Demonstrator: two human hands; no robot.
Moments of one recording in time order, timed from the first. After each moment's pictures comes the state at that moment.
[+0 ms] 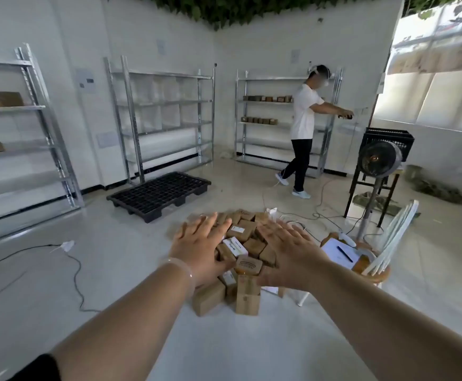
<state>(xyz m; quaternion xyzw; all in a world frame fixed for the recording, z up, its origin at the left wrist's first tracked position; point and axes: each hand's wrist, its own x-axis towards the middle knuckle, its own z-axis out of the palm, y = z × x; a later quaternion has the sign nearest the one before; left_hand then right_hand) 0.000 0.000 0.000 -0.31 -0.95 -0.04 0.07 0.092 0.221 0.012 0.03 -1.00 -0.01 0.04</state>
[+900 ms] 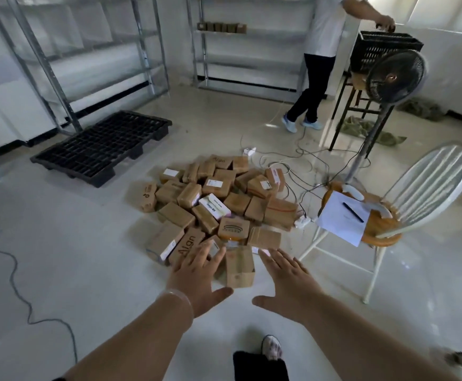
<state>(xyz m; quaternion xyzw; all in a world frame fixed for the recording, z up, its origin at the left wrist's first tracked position) -0.323 0.116 -0.208 -0.37 -0.92 -0.02 -0.10 -0.194 0.317 -0.186 -0.12 -0.98 0.13 -0.13</state>
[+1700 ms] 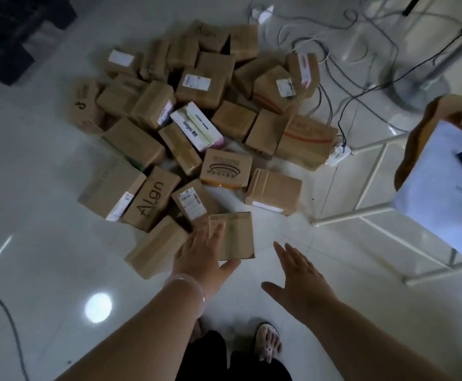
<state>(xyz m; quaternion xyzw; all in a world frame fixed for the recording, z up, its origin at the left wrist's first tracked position) -0.571 0.357 -0.551 -0.23 -0.92 -0.10 -0.30 -0.445 0.531 -0.542 -0.24 -0.87 0.27 -0.33</state>
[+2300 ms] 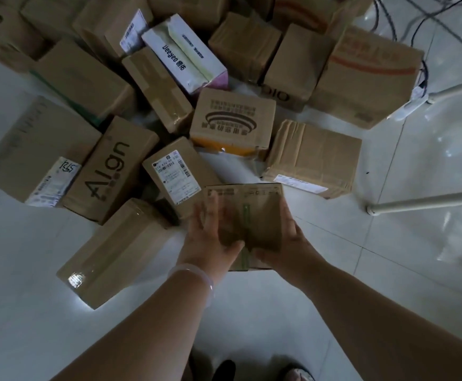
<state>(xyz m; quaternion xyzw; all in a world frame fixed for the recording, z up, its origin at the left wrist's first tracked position) -0.621 0.371 -0.860 -0.11 -0.91 -0.24 -0.33 -0.538 0.531 -0.861 -0.35 -0.75 0.51 -0.24</state>
